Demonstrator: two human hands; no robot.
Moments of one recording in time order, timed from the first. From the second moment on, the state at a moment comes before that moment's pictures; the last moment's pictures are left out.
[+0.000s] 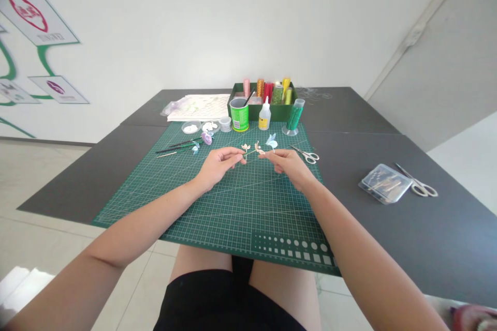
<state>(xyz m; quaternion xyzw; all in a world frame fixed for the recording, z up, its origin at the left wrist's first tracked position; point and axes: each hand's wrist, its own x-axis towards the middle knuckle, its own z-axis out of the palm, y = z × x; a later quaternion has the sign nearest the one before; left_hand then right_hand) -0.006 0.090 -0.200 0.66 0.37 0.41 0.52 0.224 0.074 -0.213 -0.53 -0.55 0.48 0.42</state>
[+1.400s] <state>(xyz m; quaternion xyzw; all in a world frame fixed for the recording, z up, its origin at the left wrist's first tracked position) -0.006 0.097 -0.215 0.66 0.44 0.36 0.49 0.179 0.039 -0.195 -0.49 -0.72 0.29 0.40</state>
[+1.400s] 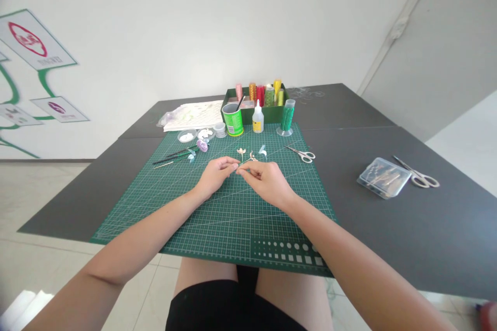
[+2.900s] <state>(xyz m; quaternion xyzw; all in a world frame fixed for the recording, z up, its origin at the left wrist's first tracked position) -0.001 0.079 -0.191 0.59 0.39 0.45 0.55 0.232 0.075 -0.204 -0.56 -0.54 0.45 0.44</state>
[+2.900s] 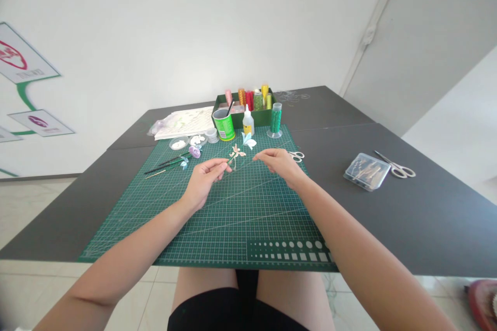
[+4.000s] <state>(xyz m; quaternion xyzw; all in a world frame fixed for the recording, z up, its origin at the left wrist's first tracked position) -0.002 0.086 -0.201 0.59 0.46 0.44 0.51 0.178 0.045 -0.195 -0.50 -0.68 0.36 0.40</state>
